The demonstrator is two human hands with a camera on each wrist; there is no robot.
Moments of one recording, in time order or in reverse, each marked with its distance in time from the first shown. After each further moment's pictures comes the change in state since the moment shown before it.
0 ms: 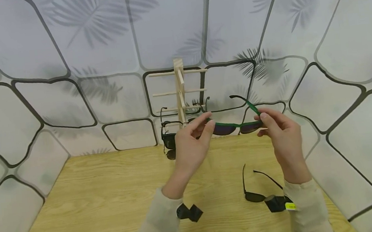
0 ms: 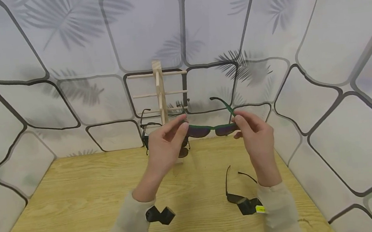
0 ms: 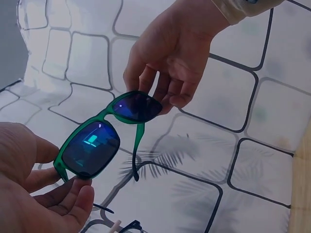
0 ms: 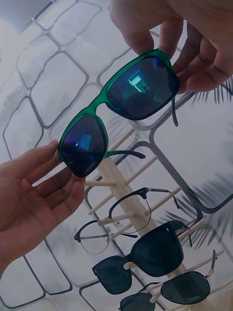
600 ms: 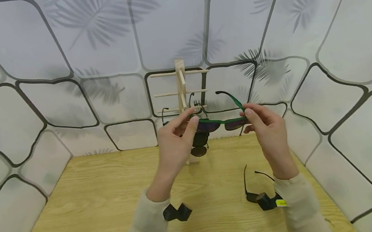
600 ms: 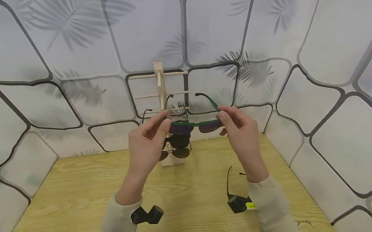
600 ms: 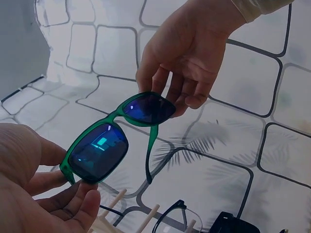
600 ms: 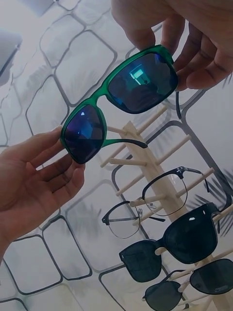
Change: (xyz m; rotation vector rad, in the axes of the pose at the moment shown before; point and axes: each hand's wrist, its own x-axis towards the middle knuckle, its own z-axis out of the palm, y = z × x) left_hand 0.002 0.017 -0.035 0.013 0.095 0.052; right_hand 0.004 -0.008 0.033 -0.051 -0.102 -0.060
